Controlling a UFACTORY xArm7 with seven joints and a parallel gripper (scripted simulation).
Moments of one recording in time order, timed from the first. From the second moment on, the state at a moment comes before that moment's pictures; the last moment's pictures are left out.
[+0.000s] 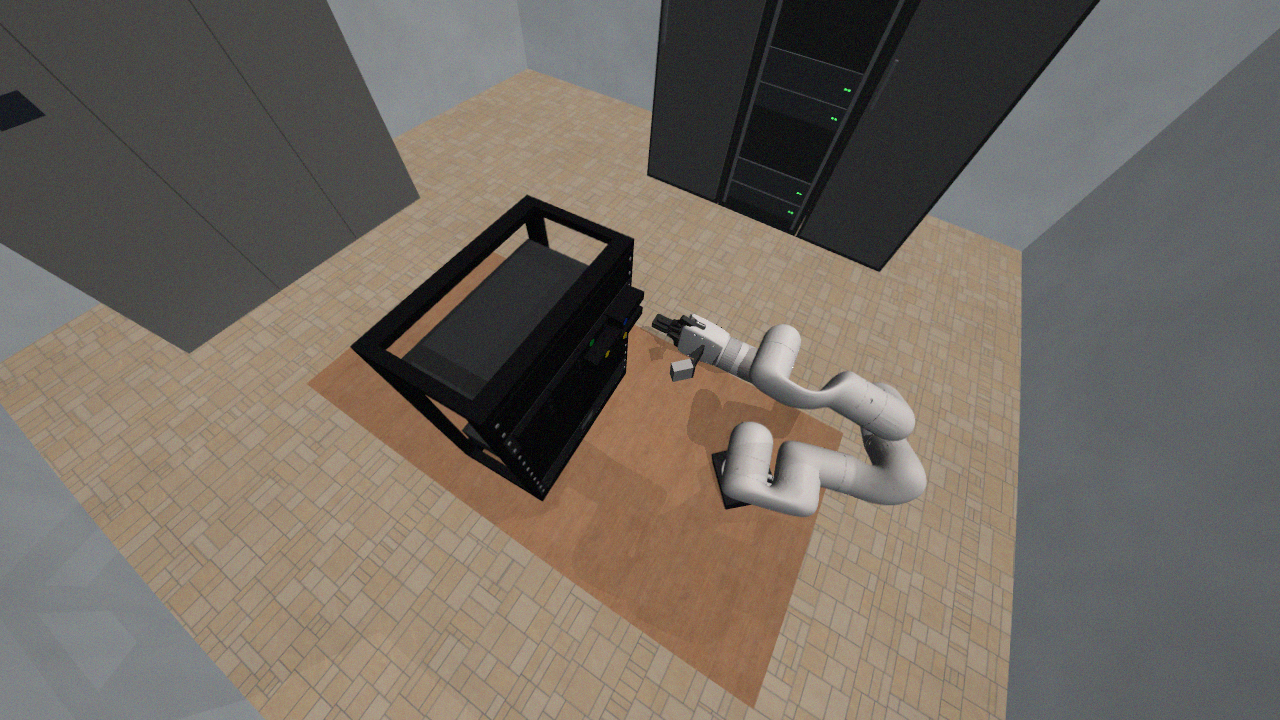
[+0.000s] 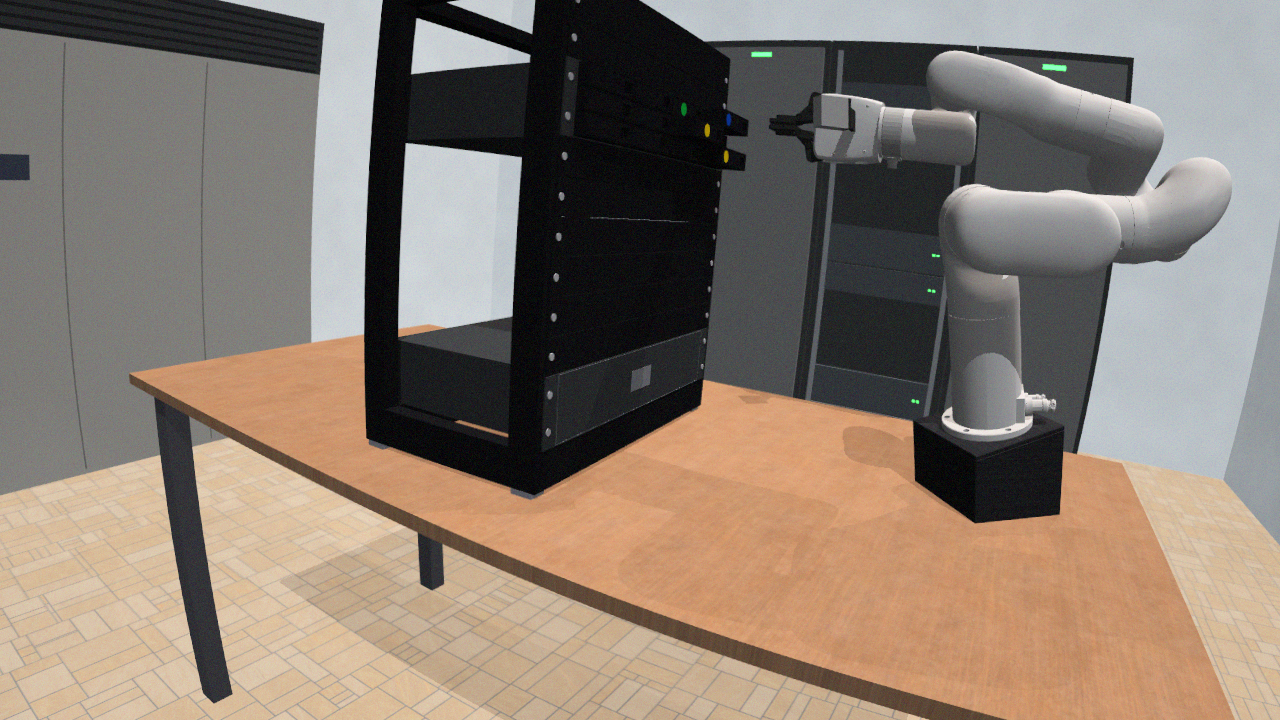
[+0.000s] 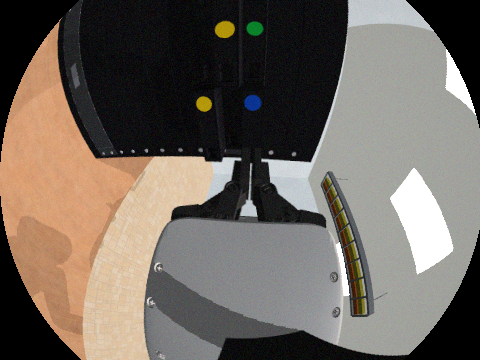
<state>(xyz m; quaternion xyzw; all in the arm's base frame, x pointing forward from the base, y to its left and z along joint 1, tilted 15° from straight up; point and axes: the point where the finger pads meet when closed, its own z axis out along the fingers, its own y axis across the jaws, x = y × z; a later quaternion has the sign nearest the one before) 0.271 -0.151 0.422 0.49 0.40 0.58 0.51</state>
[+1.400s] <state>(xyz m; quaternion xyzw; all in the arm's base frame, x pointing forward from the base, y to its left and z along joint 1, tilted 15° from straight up) 0.329 -0.153 0.433 0.49 0.40 0.58 0.51</state>
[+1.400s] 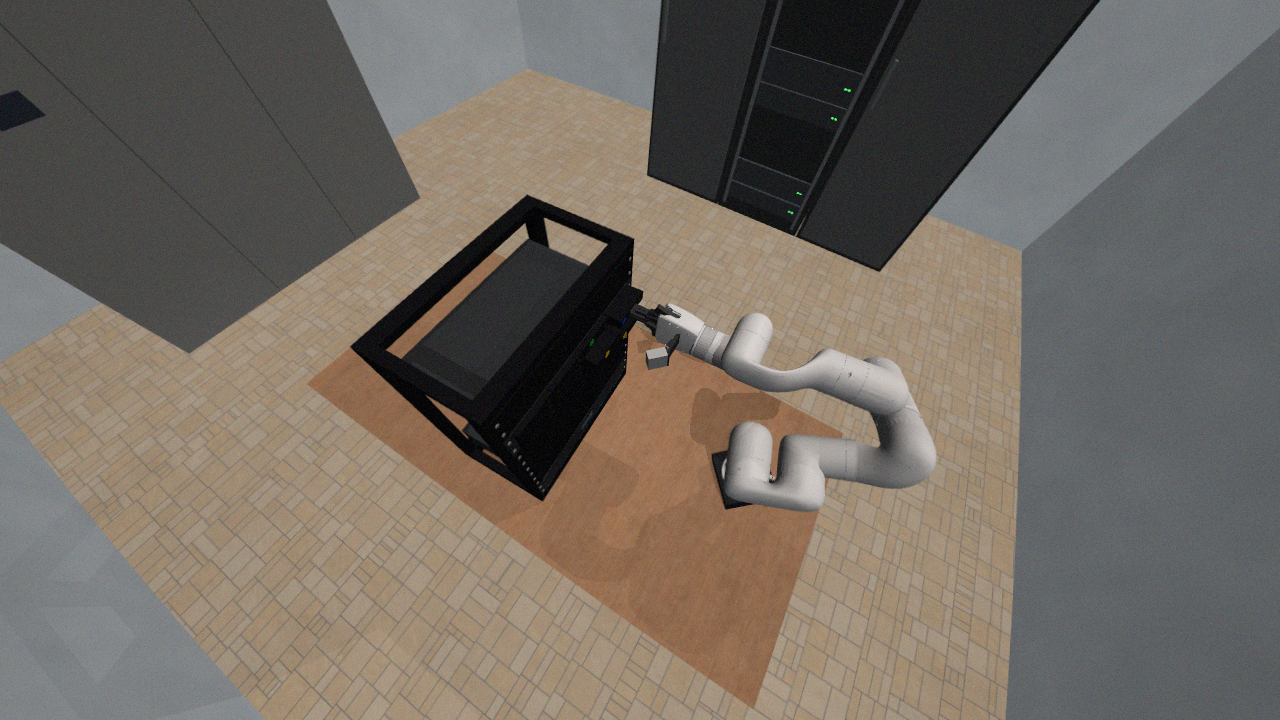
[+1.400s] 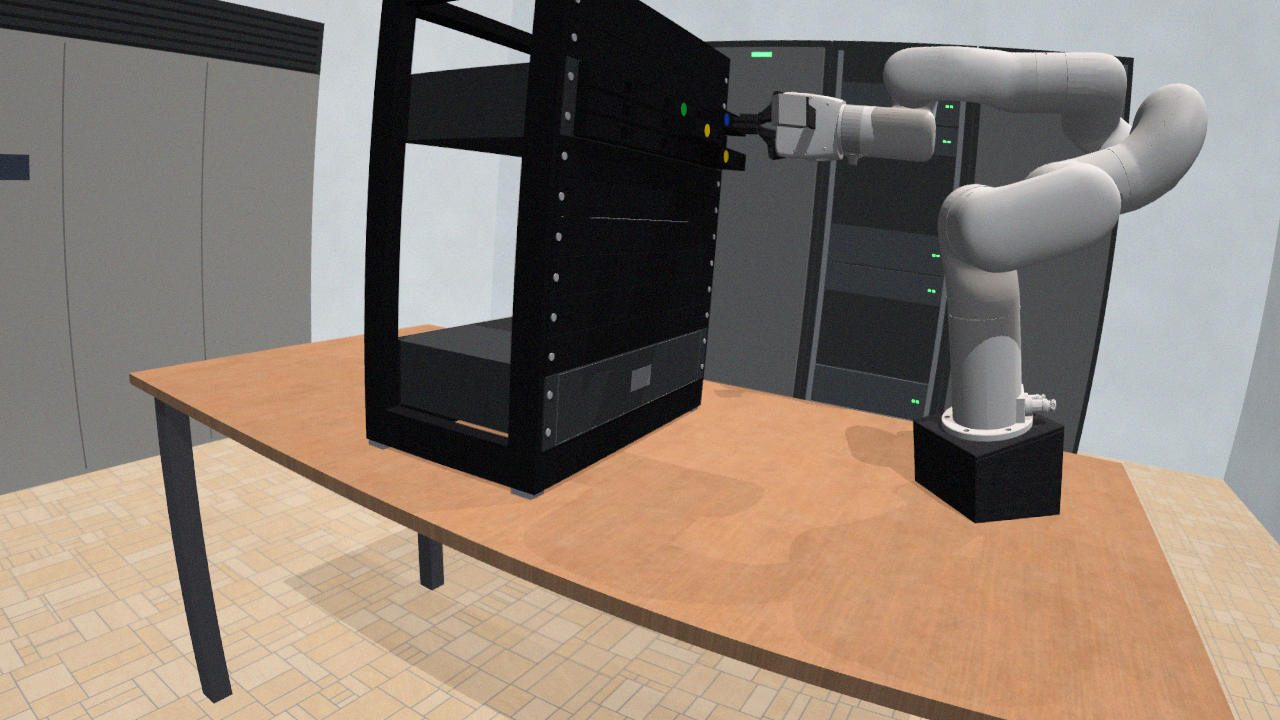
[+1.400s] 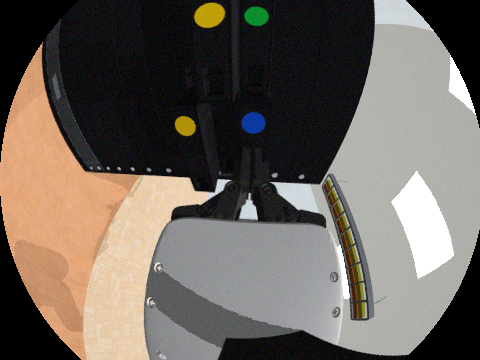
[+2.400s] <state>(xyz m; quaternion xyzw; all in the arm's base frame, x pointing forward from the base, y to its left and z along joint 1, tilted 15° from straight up) 0.346 -0.154 0.437 0.49 0.40 0.58 0.51</state>
